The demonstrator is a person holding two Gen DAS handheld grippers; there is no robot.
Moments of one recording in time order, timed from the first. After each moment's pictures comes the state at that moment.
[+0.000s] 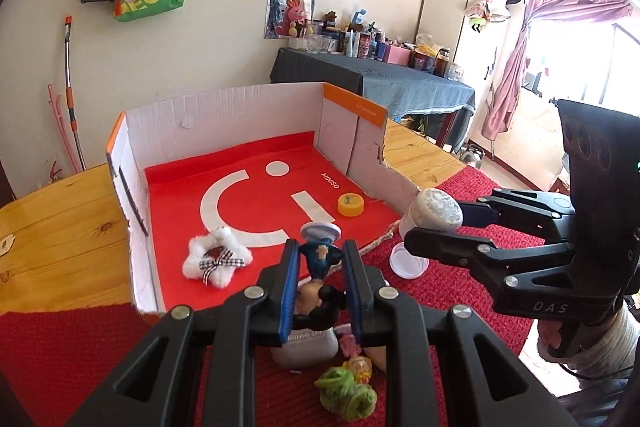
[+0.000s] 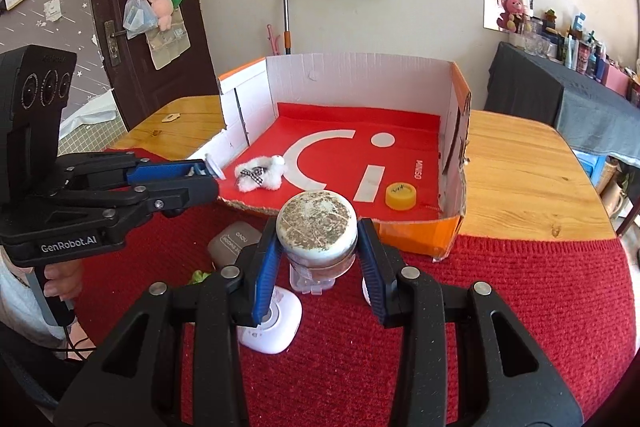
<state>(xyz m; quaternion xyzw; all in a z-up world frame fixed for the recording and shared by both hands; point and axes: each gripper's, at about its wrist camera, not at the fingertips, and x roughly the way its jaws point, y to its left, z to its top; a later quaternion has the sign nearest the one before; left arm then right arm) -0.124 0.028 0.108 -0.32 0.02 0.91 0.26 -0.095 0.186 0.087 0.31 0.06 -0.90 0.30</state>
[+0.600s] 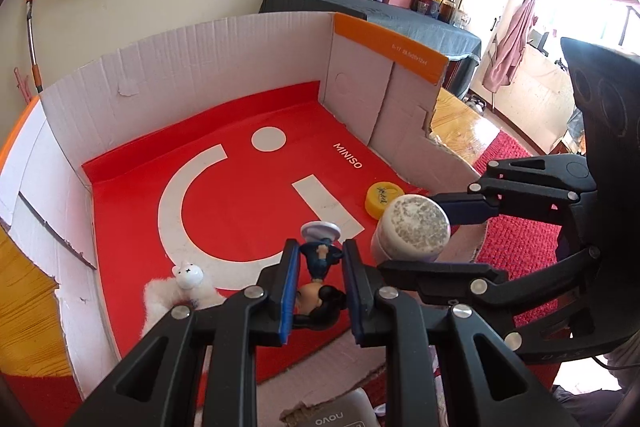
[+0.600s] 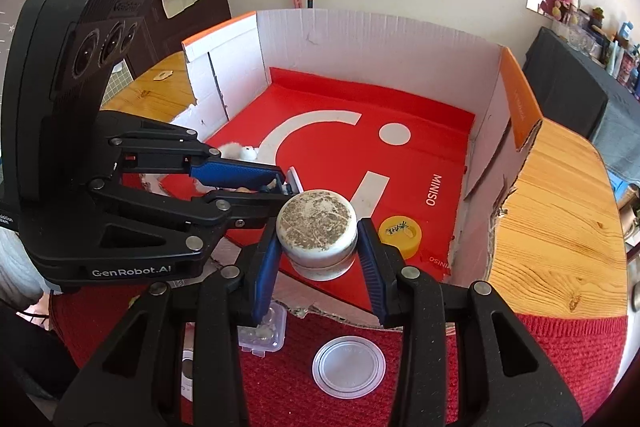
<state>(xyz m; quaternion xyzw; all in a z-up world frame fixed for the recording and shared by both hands) -0.223 0.065 0.059 -0.43 0.05 0.86 0.27 -0.179 0.160 0.060 0.40 0.12 -0.84 0.34</state>
